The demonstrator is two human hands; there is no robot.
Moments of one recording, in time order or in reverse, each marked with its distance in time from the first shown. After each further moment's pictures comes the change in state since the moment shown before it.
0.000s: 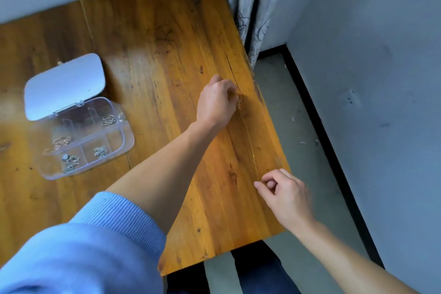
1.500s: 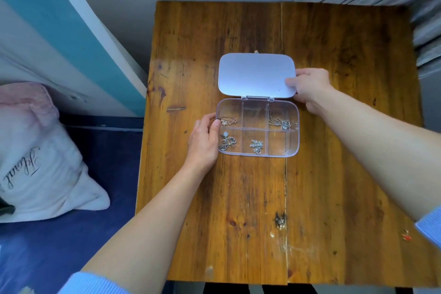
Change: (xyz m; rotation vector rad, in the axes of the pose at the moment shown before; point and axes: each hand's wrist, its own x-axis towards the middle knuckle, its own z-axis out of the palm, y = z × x) left_hand -0.159 -0.290 -0.211 -0.401 0.201 -0.564; right_hand 0.199 -0.362 0.136 0.441 -0.118 0.307
